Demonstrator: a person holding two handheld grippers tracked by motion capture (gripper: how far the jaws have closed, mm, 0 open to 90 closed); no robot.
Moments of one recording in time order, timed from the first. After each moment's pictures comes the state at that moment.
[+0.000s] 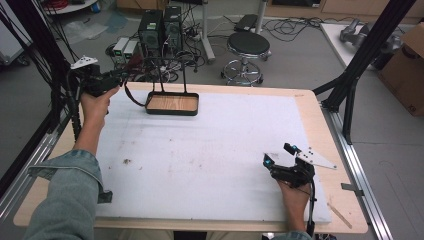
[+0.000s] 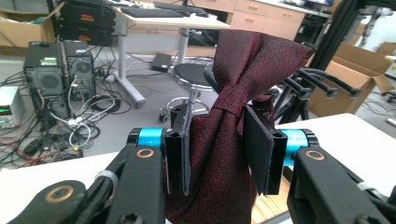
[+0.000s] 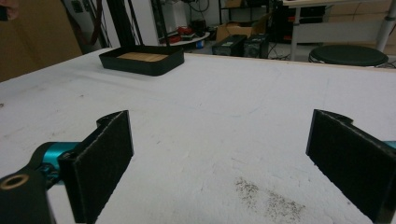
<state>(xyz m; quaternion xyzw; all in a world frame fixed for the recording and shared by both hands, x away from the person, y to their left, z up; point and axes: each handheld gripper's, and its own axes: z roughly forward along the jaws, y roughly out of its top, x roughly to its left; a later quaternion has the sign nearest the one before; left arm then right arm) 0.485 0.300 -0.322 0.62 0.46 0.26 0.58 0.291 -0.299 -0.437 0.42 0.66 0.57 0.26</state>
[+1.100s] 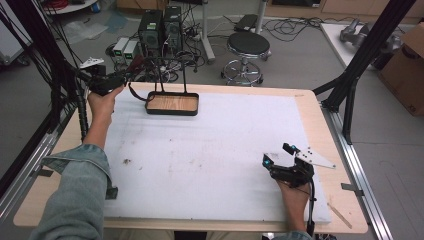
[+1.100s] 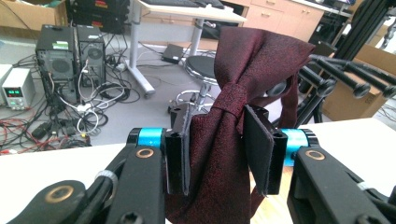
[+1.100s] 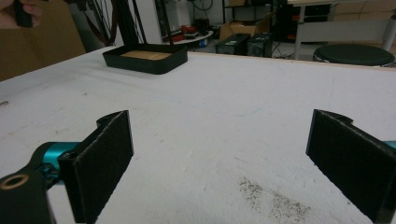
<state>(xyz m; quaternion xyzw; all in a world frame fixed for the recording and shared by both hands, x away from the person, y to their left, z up) 0.511 0.297 -0.344 0.62 0.49 0.25 0.56 0.292 -0.298 -0.438 0.41 0.67 0.57 0.26</state>
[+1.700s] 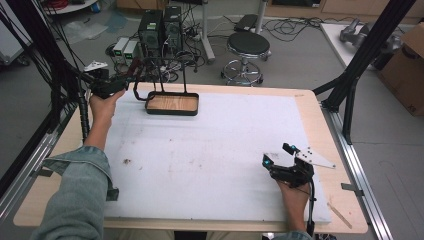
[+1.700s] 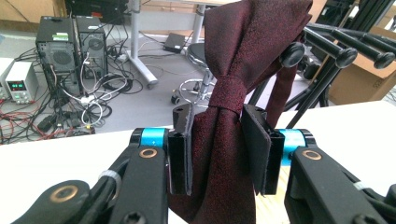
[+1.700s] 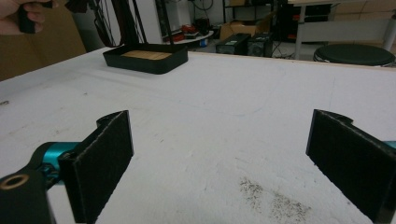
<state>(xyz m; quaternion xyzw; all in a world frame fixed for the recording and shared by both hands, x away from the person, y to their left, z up) 0.511 0.297 -0.354 0.64 0.49 0.25 0.54 0.292 -0.298 -0.438 0.41 0.67 0.57 0.26</state>
